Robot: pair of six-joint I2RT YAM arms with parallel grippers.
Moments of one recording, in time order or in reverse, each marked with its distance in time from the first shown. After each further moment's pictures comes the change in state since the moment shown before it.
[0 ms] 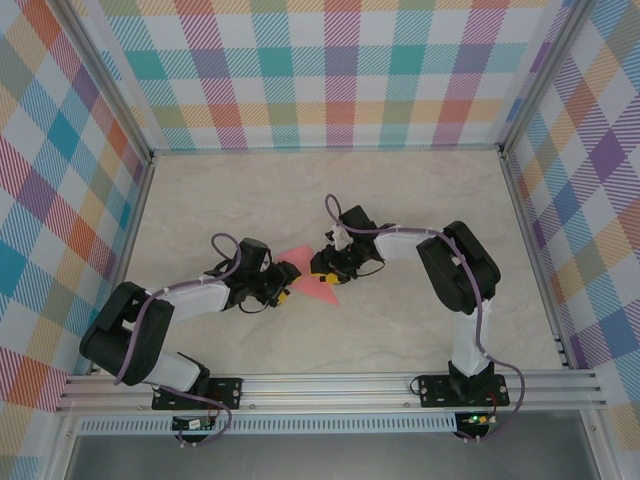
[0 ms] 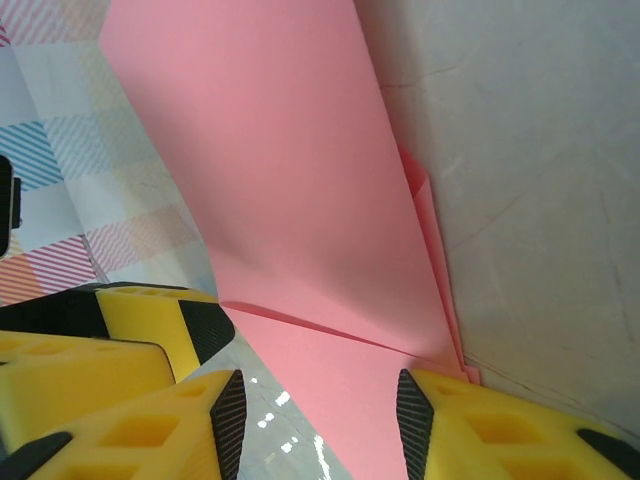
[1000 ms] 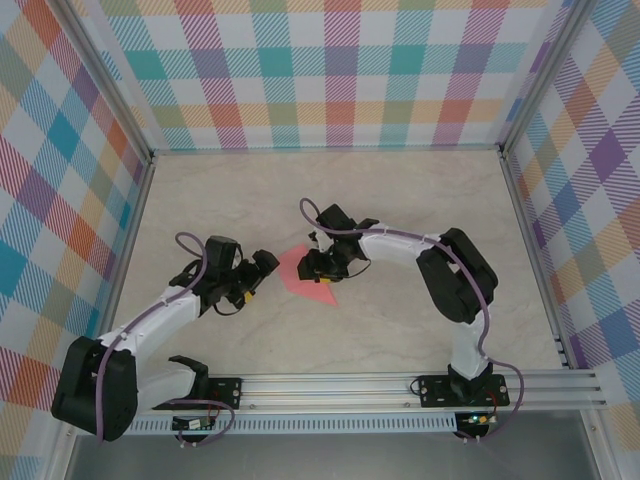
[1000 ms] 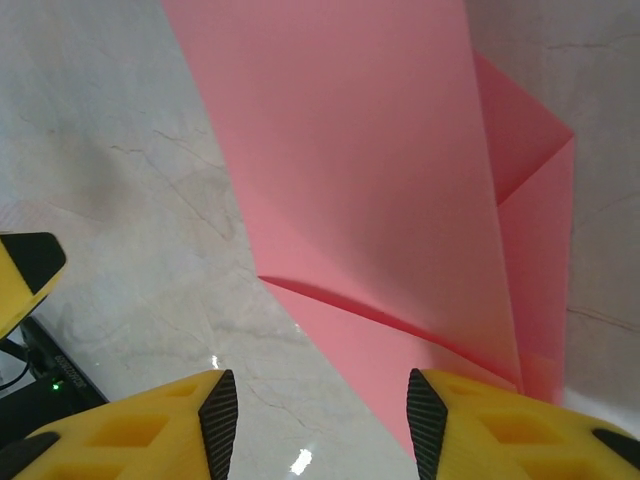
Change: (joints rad) left arm 0.147 -0.294 -0.001 -0.301 -0.075 0.187; right arm 0.134 -0.033 0.141 -0.231 0.241 -0.105
